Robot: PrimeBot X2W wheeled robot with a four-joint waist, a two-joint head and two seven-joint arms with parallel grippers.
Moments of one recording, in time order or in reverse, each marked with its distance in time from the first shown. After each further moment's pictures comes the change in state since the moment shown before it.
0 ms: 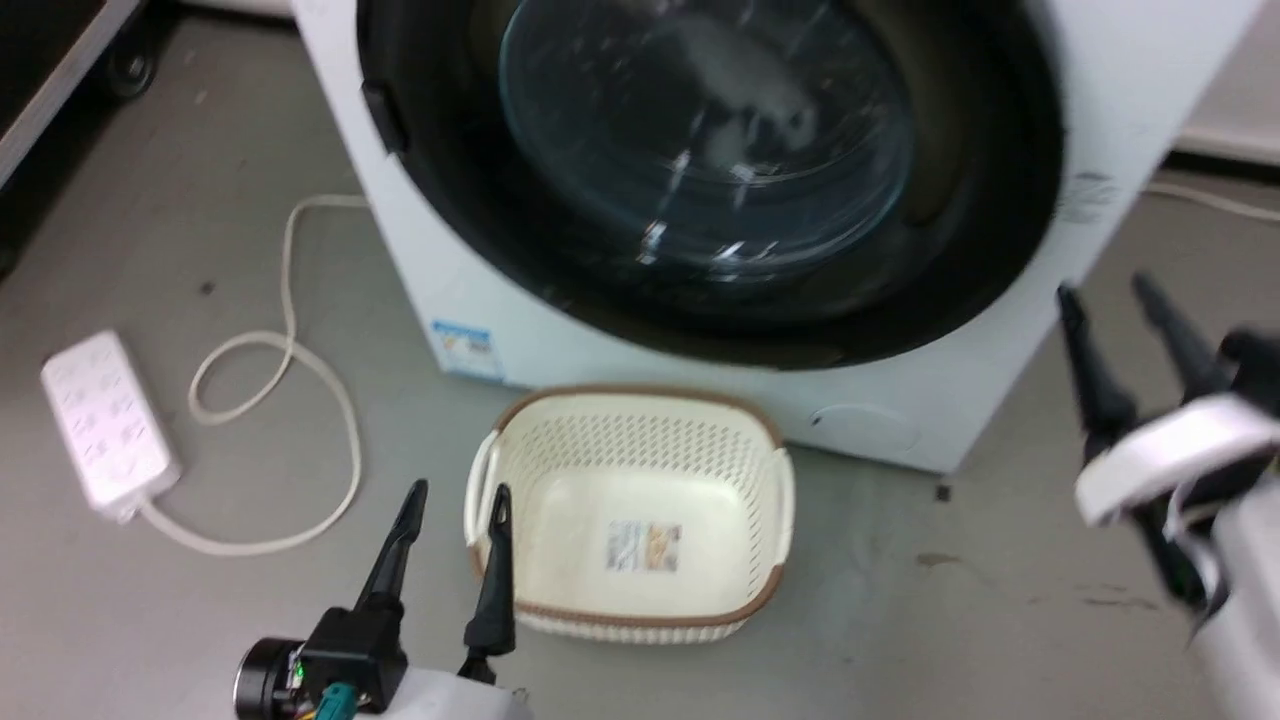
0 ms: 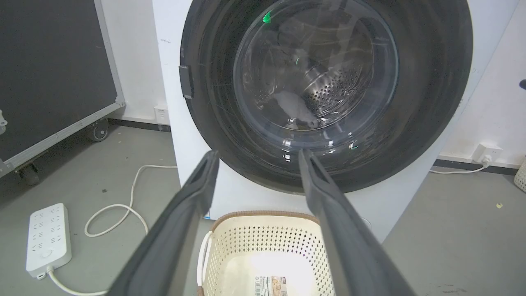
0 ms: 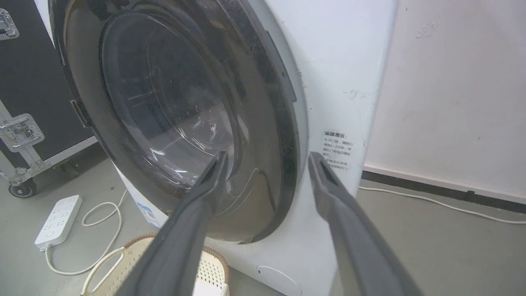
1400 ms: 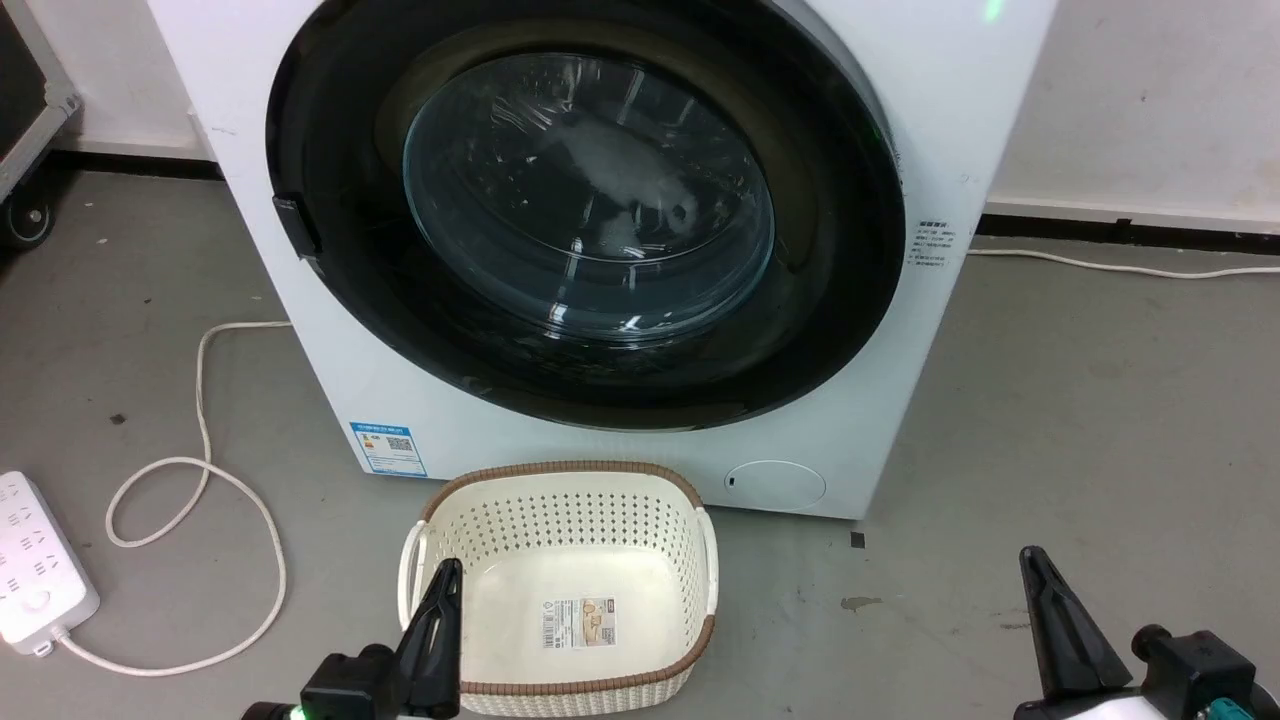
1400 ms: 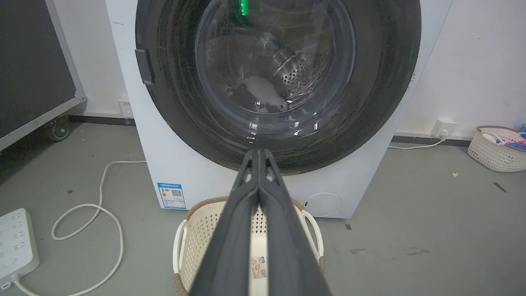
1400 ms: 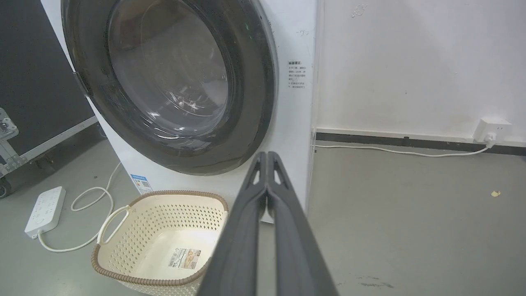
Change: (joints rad) left arm 0.072 -0.001 0.060 0.105 0.019 -0.063 0.010; right arm 0.613 0.324 -0.274 -0.409 -0.367 0.000 0.006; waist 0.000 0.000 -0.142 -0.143
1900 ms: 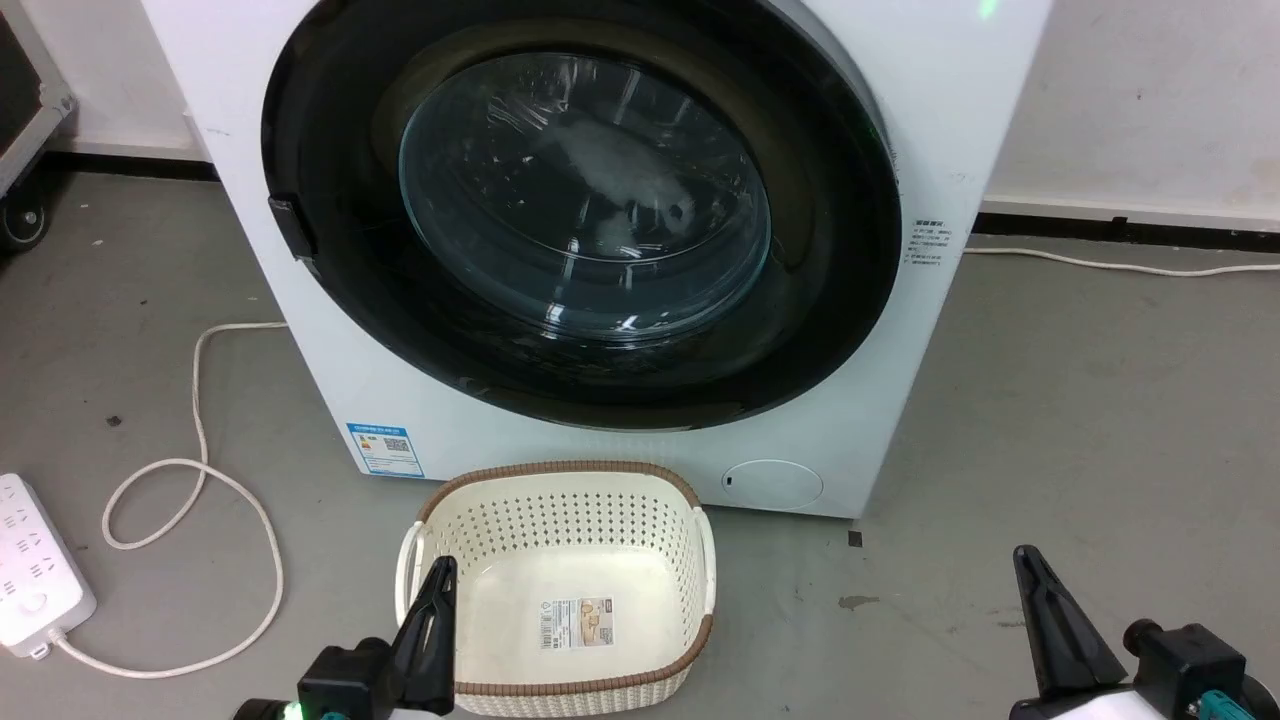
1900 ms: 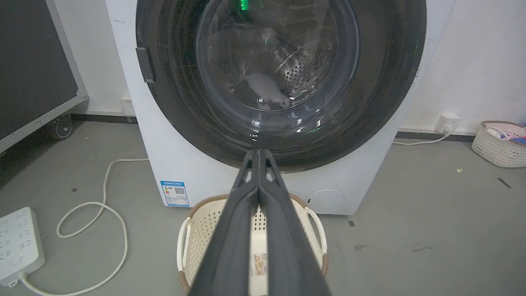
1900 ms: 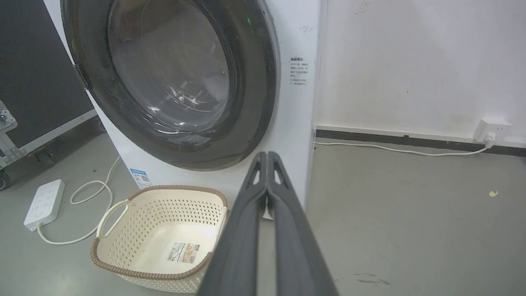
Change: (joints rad) left arm -0.002 0.000 0.012 -0.008 0.011 0.001 0.028; right arm -0.001 0.000 0.005 -0.012 -0.011 0.000 0.027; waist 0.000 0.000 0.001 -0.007
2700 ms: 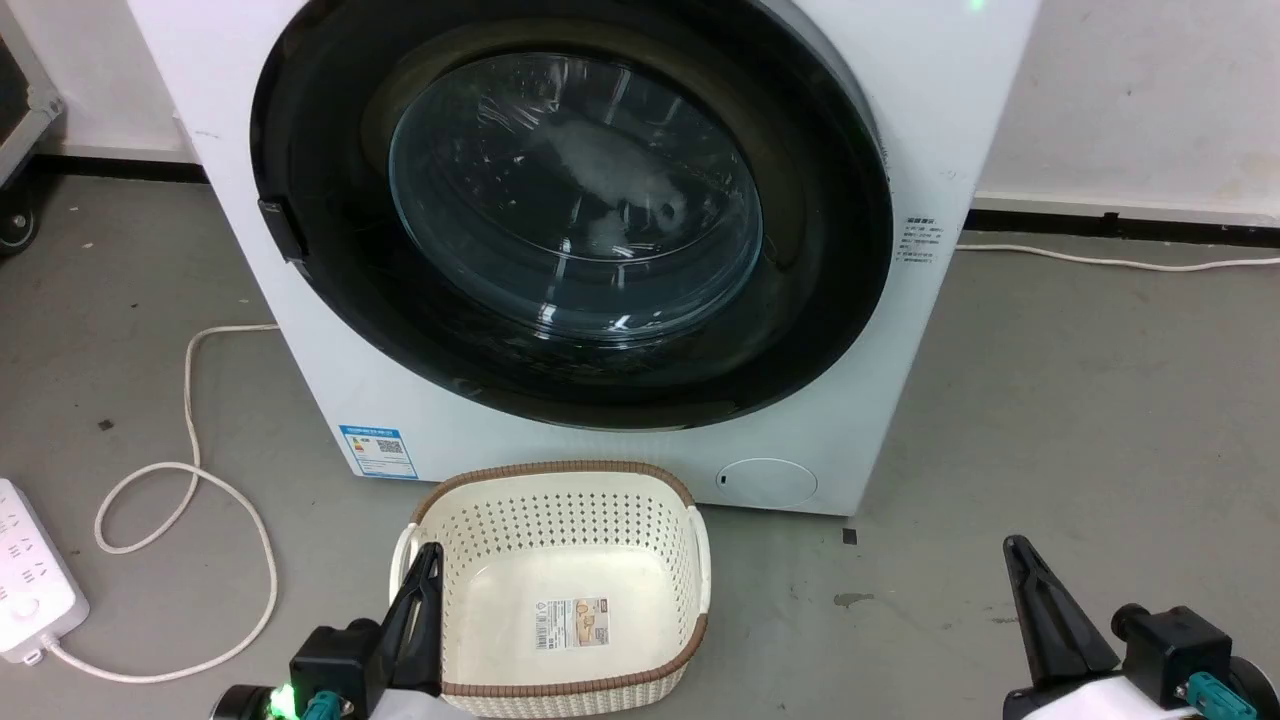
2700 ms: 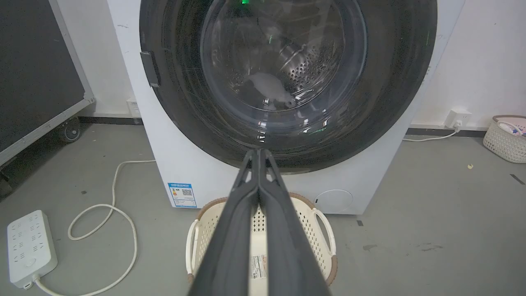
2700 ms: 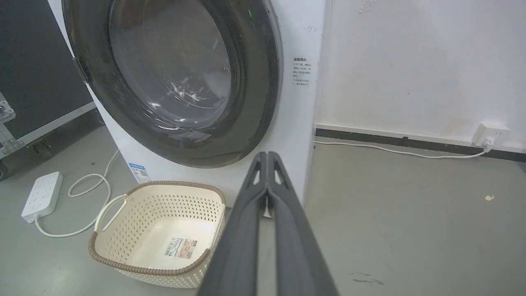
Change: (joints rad) left arm -0.016 0.000 0.024 -0.017 0.024 0.008 0.051; right arm -0.012 0.000 0.009 -0.027 -0.025 0.000 0.052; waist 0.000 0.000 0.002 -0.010
